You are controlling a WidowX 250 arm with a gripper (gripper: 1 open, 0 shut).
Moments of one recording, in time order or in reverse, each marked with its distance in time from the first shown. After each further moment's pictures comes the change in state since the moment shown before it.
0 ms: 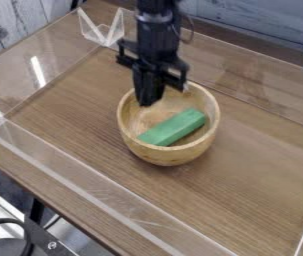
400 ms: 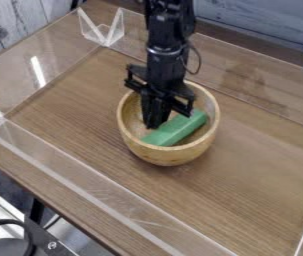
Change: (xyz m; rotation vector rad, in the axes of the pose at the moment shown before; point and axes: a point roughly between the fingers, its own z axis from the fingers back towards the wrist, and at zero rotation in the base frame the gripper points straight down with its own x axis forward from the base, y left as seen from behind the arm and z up) arm 0.002 -0.005 -0.031 0.026 -0.003 0.017
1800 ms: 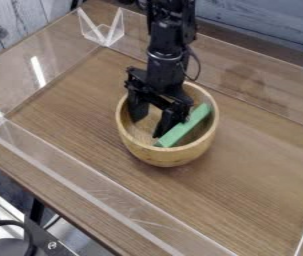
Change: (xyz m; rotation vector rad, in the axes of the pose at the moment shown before) arm 0.009 0.002 -0.008 0.031 -0.011 -0.037
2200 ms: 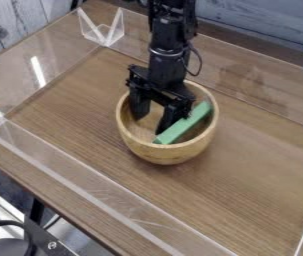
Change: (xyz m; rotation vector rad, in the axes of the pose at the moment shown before) arm 0.004 0.000 0.001 -0.025 0.009 0.025
